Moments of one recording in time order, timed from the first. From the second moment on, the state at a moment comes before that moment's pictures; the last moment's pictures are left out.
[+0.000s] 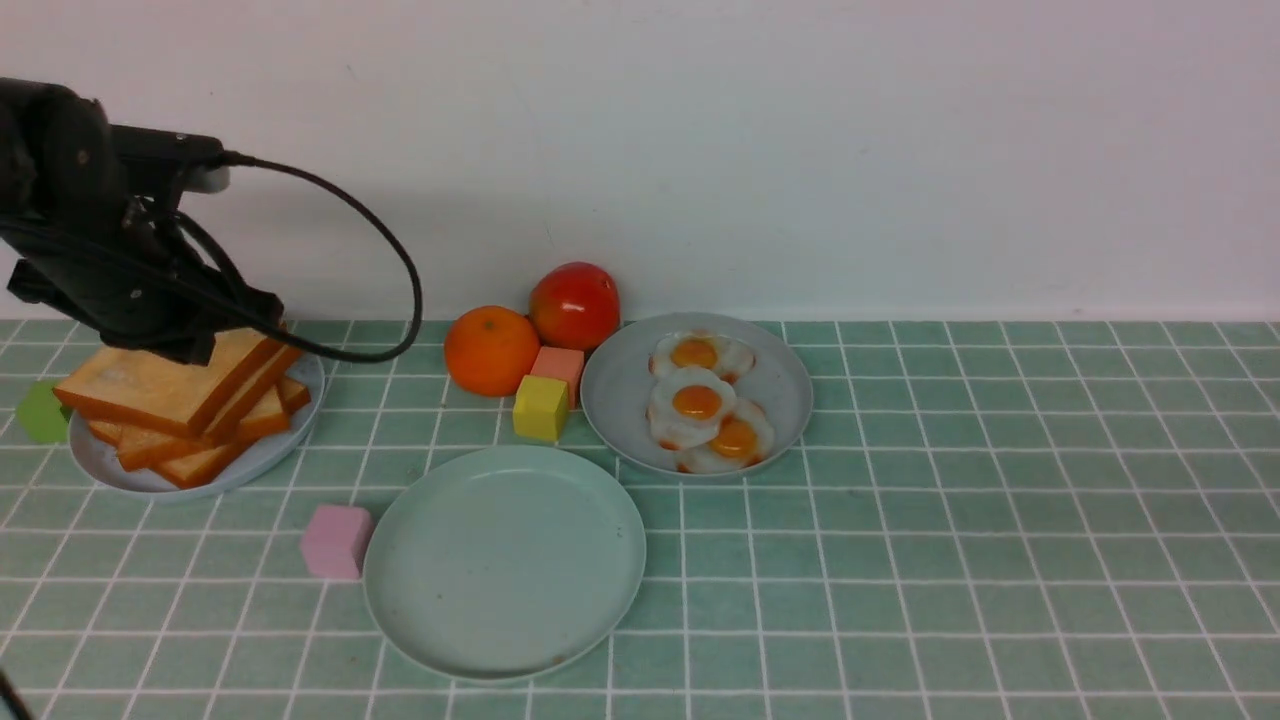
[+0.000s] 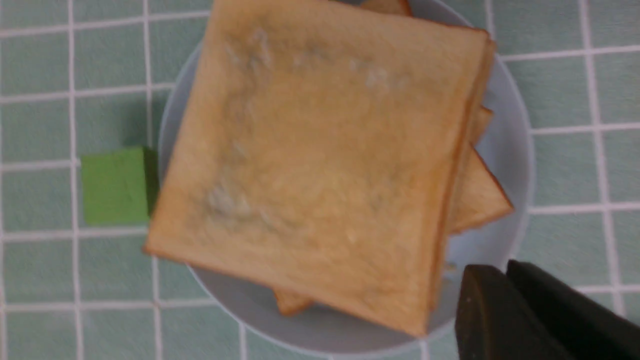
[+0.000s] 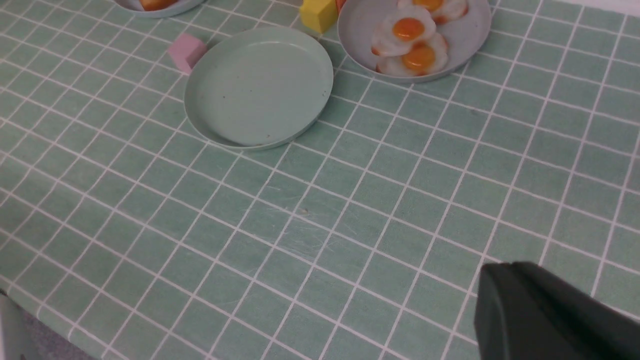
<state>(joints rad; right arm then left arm) 0.24 0.59 -0.97 0.34 1.12 -0.18 0.00 1.84 -1.44 0.15 0.68 0.01</state>
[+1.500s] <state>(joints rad) 0.24 0.59 -0.97 0.40 1.12 -0.21 -0.31 1.62 -1.33 0.22 0.81 -0.08</state>
